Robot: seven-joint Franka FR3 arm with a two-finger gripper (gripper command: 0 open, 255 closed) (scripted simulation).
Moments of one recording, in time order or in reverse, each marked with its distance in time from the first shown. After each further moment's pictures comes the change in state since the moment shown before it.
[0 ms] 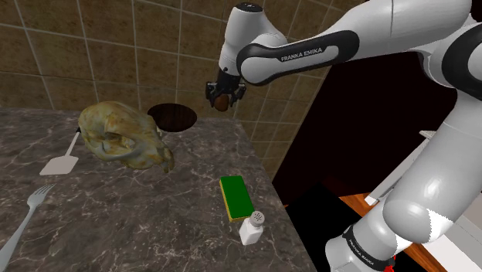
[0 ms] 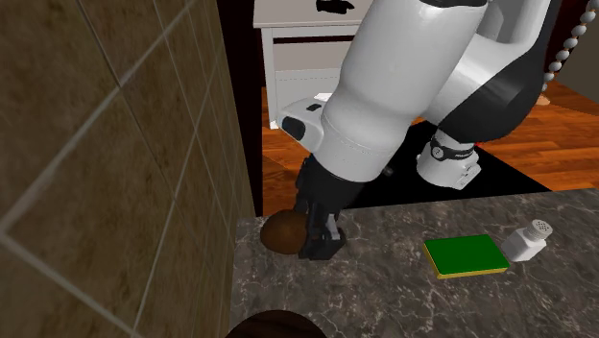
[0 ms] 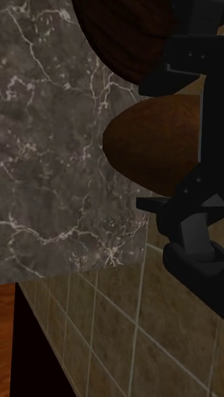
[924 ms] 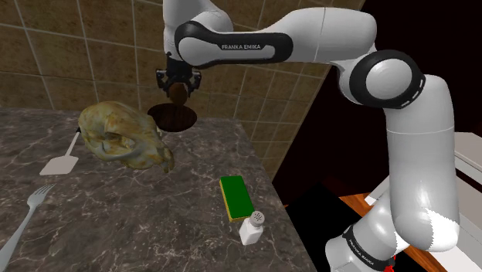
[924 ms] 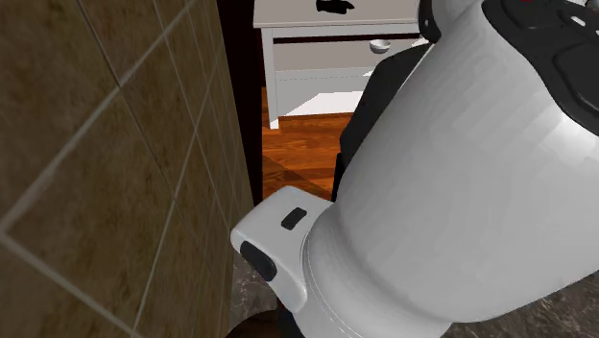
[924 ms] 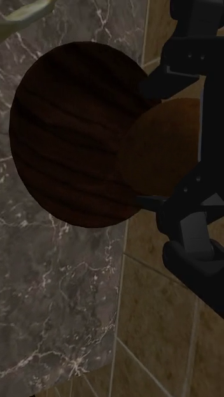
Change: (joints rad) arm 0.262 0.478 -0.007 0.711 -0.158 -0.308 0.127
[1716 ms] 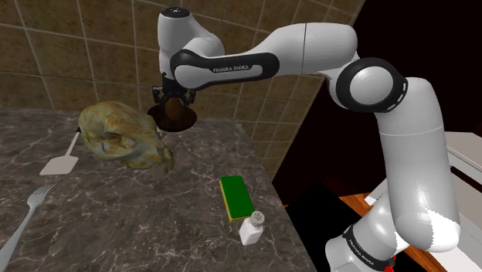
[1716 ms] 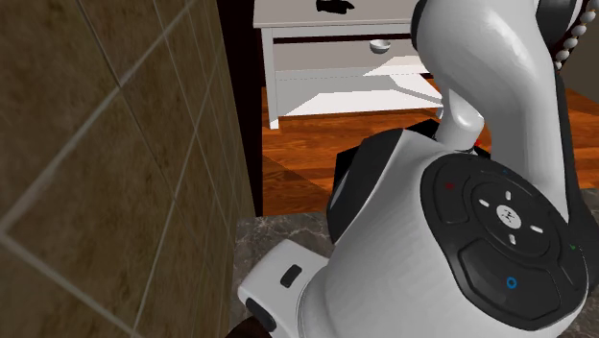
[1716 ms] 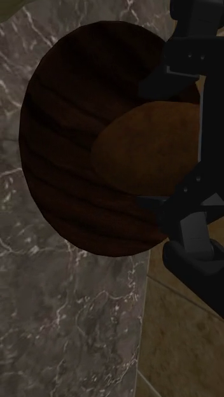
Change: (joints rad) arm 0.016 0.076 -0.020 -0.025 -0.035 0.090 0.046
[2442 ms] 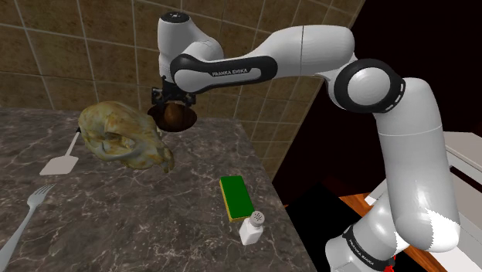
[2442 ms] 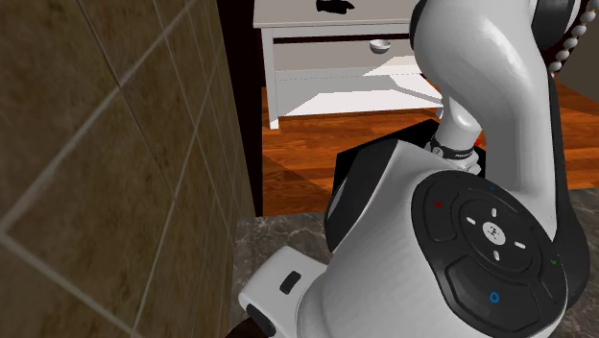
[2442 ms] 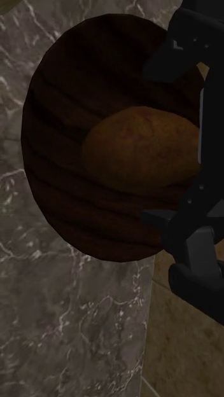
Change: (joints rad) arm 0.000 0.011 -0.004 -0.007 -0.006 0.018 0.007
